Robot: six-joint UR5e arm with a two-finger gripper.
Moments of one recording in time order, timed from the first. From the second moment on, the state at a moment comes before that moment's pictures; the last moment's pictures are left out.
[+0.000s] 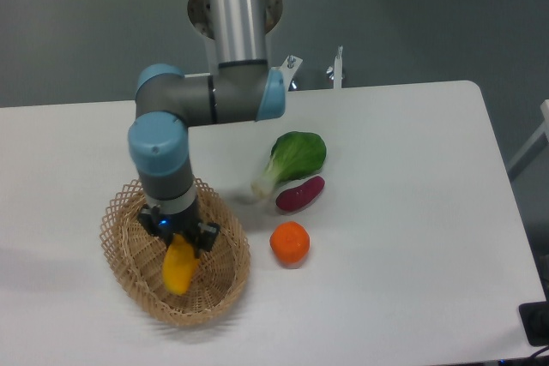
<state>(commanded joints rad) 2.18 -1.93 -1.73 -0.81 1.53 0.50</state>
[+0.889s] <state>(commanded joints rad) 2.56 -1.81 -1.67 -0.96 1.46 1.05</state>
